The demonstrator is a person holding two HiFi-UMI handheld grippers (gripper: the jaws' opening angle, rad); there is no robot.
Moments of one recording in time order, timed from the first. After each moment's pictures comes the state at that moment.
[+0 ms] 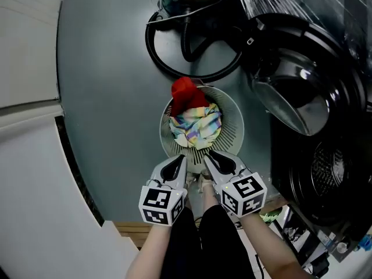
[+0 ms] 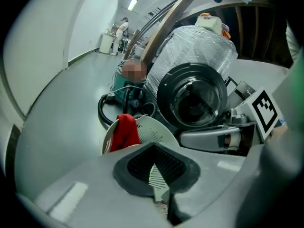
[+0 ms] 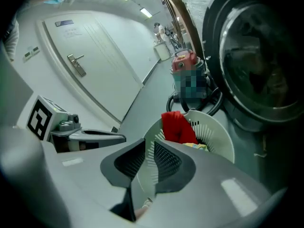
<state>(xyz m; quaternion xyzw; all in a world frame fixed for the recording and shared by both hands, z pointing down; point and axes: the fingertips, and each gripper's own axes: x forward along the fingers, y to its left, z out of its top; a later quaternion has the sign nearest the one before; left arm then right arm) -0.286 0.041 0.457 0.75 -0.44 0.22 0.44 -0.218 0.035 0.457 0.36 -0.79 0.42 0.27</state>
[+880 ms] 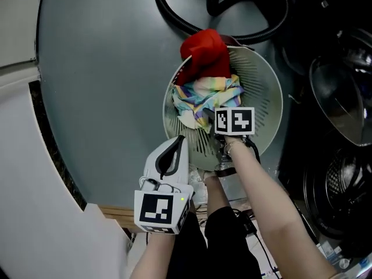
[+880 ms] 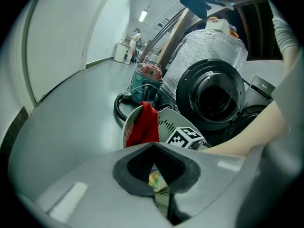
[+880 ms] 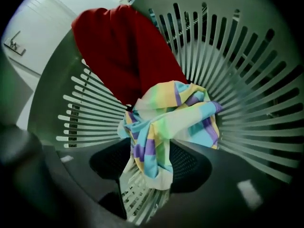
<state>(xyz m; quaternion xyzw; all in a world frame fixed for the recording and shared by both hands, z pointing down) -0.326 0.047 0.552 0.72 -0.53 0.17 0.41 -0.212 0.039 0.769 0.36 -0.61 0.54 0.45</state>
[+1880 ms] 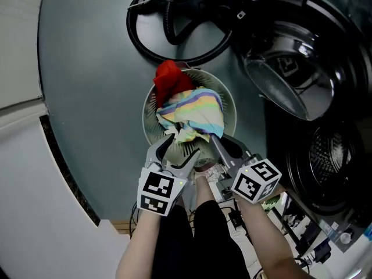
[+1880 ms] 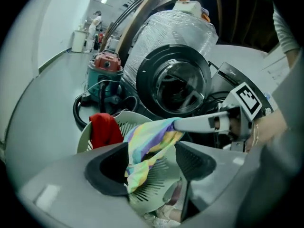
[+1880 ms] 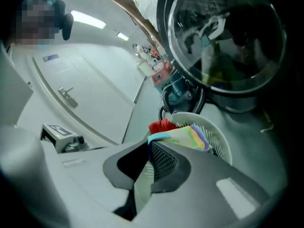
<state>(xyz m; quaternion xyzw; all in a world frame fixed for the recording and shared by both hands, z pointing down) -0.237 0.033 0.490 0.82 -0.33 0.26 0.38 -0.171 0.018 0.480 0.43 -0.75 0.49 0.12</state>
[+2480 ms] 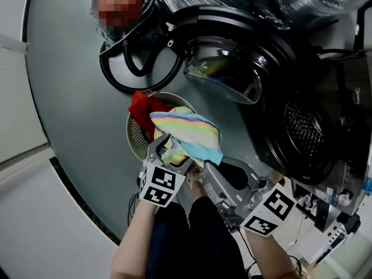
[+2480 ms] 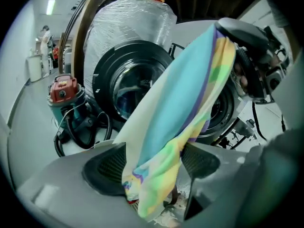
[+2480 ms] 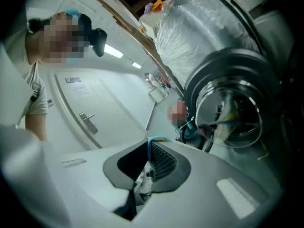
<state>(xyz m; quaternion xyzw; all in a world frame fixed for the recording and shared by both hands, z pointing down) -0.153 0.028 0.409 0.89 -0.19 0.35 0.24 -0.125 0.029 0.235 0.45 -0.79 0.41 -0.01</state>
